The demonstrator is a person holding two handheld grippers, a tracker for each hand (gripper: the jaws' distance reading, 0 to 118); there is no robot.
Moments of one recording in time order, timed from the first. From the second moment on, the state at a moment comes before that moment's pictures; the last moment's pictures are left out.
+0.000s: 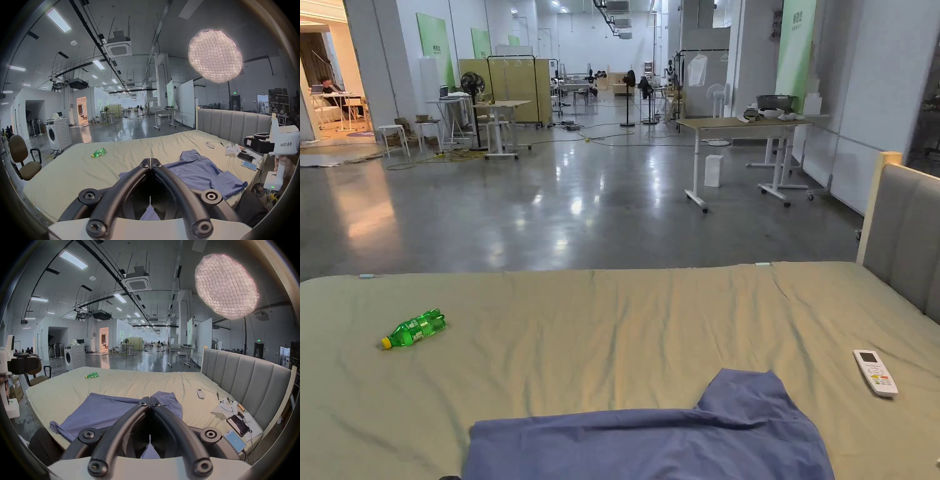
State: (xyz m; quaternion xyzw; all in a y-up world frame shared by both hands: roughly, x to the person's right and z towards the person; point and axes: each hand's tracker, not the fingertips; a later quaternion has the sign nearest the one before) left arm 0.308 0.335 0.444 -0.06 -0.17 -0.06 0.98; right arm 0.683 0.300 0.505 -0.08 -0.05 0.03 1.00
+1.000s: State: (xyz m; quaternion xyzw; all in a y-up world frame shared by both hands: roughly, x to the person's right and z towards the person) left arm 0.201 0.156 0.349 -0.45 -0.11 0.08 0.88; right arm 0.698 0.256 0.509 -0.16 -0.03 -0.05 0.99
